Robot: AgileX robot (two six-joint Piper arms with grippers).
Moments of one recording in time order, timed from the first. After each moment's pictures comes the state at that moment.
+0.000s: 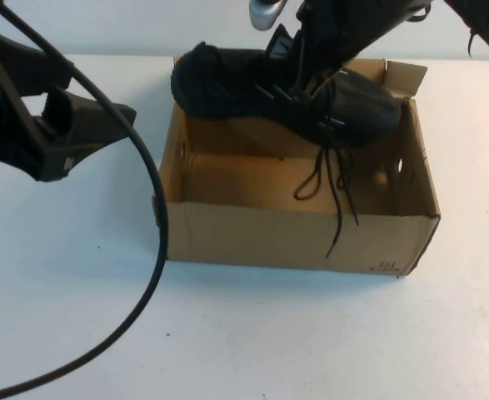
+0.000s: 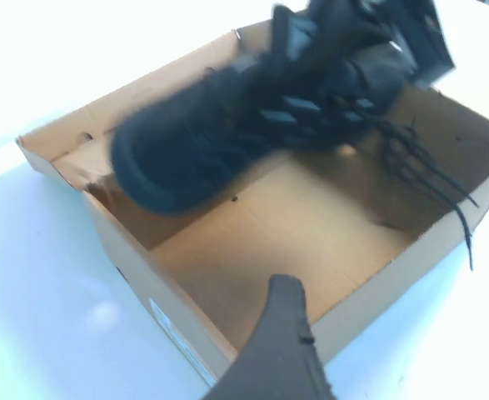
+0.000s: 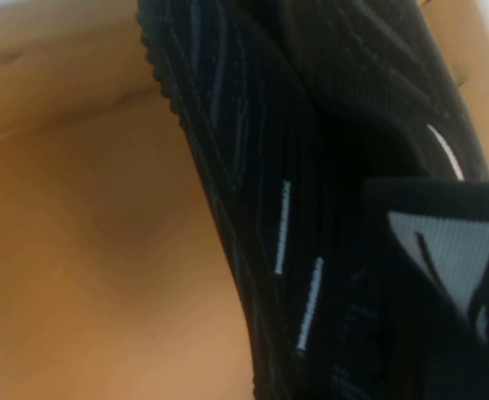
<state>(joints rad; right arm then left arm) 0.47 2.01 -2.17 0.15 1.09 -0.71 -0.24 1.07 -1.16 -0.65 0.81 0.87</state>
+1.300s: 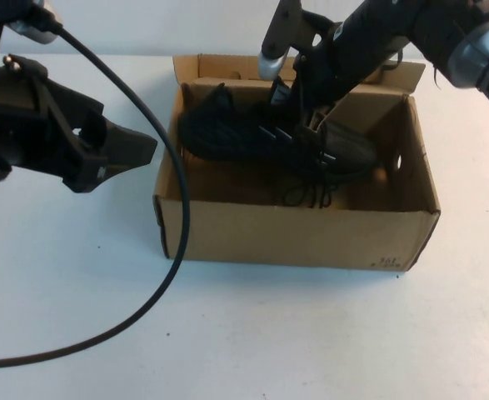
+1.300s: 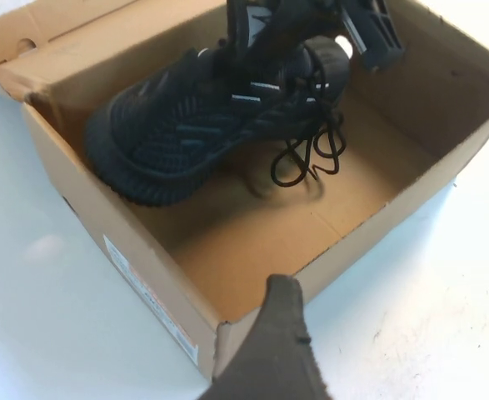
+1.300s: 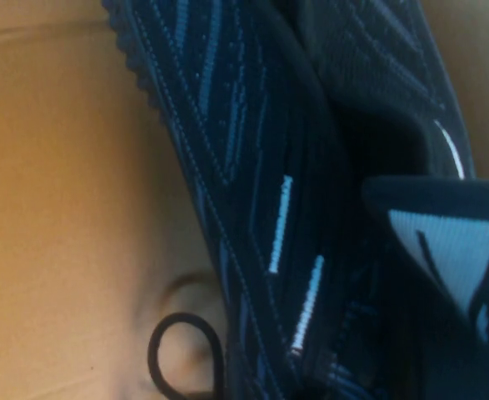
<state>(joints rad) 0.39 2.24 -2.29 0.29 1.12 -0.92 -0.24 1.20 -1.16 -0.66 0.84 0.85</state>
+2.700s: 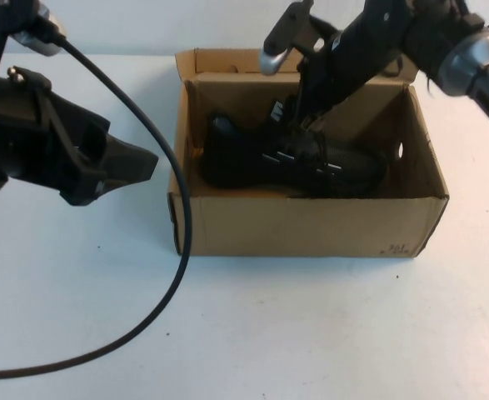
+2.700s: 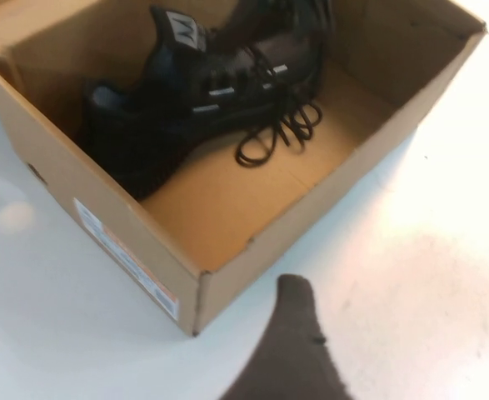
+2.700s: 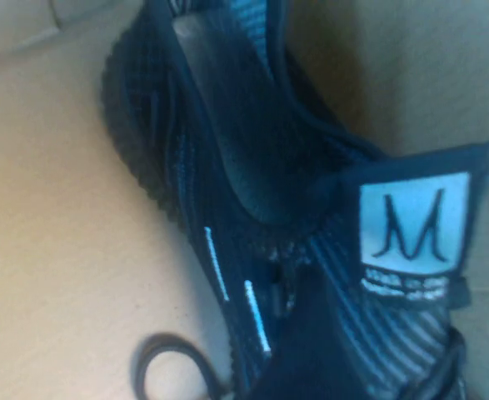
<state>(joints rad) 0.39 2.28 -2.29 0.24 1.05 -0.74 -0.24 1.20 -1.16 -0.66 0.90 0.85</state>
